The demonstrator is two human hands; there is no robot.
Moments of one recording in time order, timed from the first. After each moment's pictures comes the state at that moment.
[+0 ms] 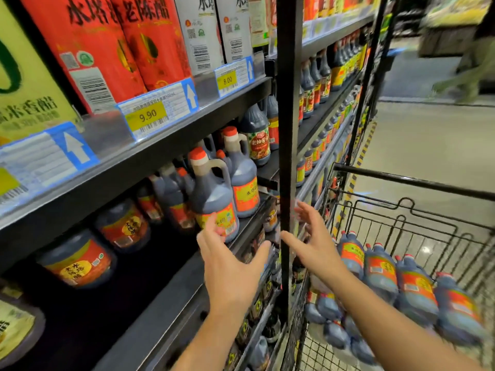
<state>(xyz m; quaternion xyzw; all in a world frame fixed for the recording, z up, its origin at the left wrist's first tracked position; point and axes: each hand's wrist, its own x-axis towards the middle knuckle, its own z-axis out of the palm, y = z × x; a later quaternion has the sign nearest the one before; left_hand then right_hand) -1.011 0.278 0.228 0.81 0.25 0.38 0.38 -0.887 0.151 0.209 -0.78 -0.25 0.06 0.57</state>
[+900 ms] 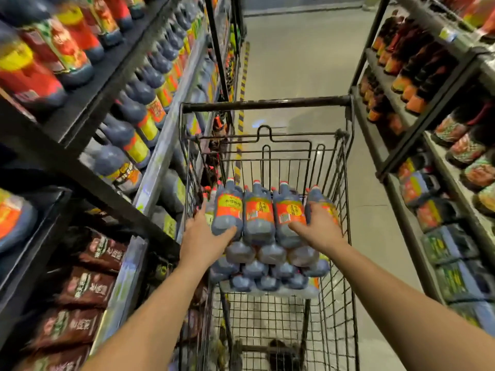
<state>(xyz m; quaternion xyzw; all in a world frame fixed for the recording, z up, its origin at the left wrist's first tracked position) -0.815 0.140 0.062 0.93 0.16 -0.09 0.32 -0.801 -0.121 0.059 -0.92 0.08 0.08 0.38</state>
